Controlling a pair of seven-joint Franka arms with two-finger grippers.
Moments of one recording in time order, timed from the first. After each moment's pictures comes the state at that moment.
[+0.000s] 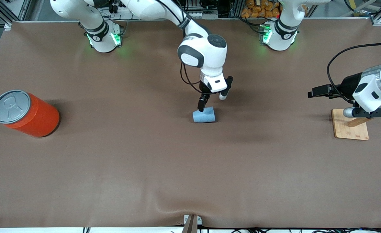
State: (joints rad) left arm -0.06 0.13 0.06 -1.63 -0.31 1.53 -0.03; right arm 1.00 0.70 -0.05 -1.39 -0.30 2.14 -0.02
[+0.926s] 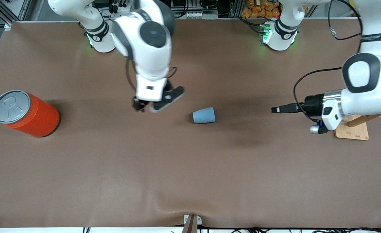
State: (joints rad) left arm -0.07 0.22 0.00 -1.91 -0.81 1.87 0.03; right arm 0.70 0.36 -0.10 -1.38 -0.17 1.67 -0.01
